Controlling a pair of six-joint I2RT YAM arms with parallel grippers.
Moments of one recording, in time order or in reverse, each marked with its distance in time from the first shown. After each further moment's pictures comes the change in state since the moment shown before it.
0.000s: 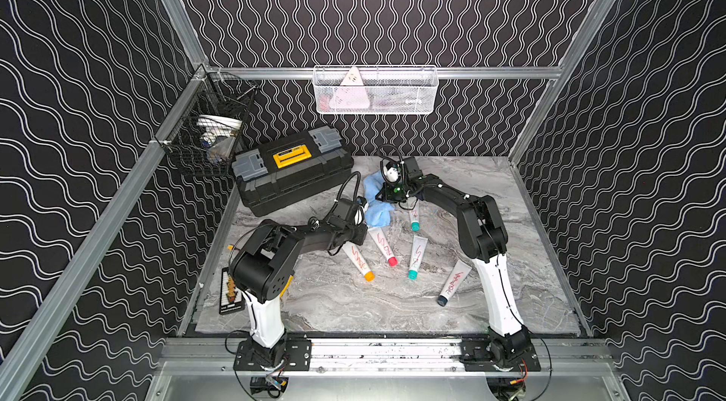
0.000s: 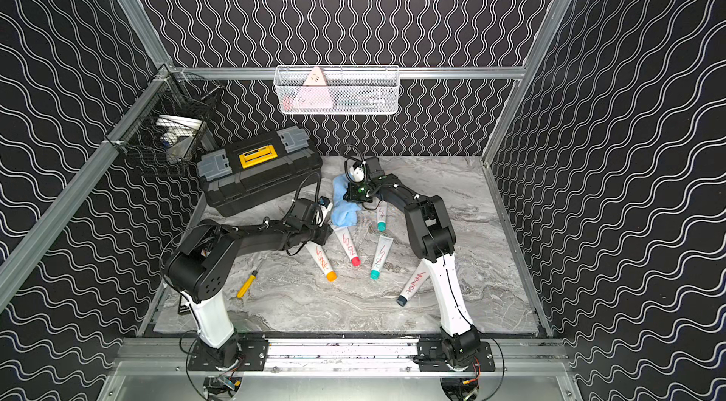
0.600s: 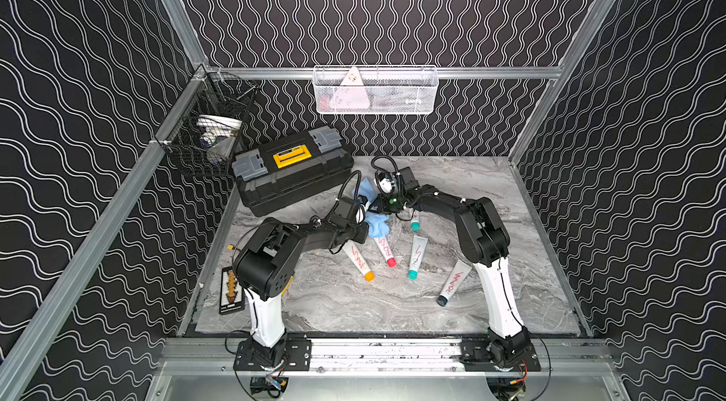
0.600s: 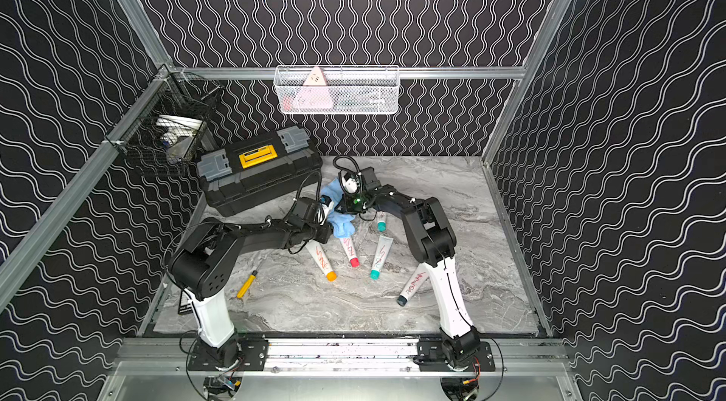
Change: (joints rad) left arm 0.001 0.030 0.027 0.011 0.006 -0.027; right arm 0.059 -0.082 -0.206 0.131 -0.145 -0.007
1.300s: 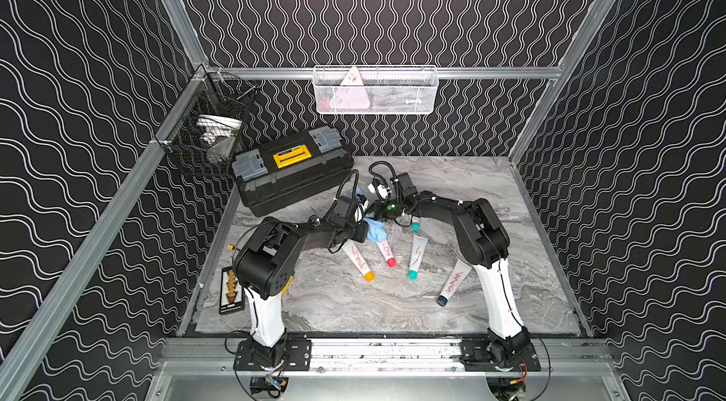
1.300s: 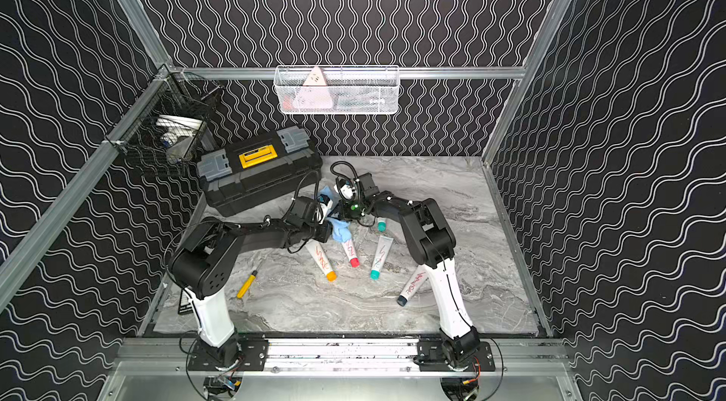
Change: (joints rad) left arm 0.020 0.000 -0.006 0.012 0.036 -0.026; right arm 0.006 0.001 -0.060 0.076 -0.130 0.016
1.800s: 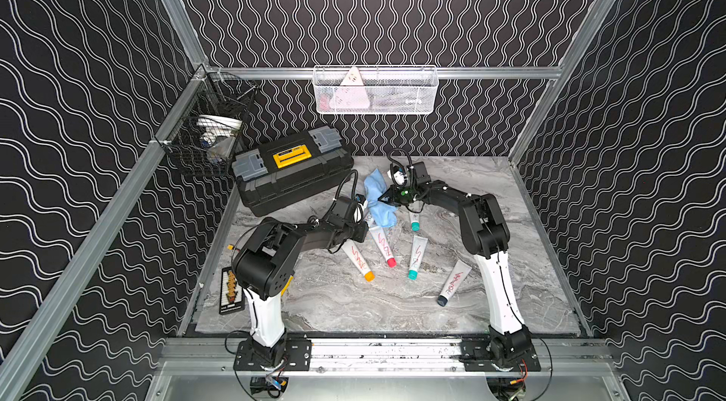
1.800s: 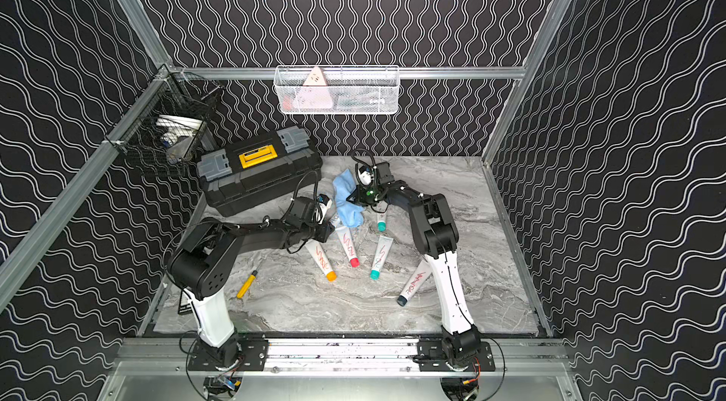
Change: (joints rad) left arm 0.003 -0.010 -0.014 0.014 -0.001 0.001; right arm -0.138 0.122 0.215 -0.079 0.105 0.005
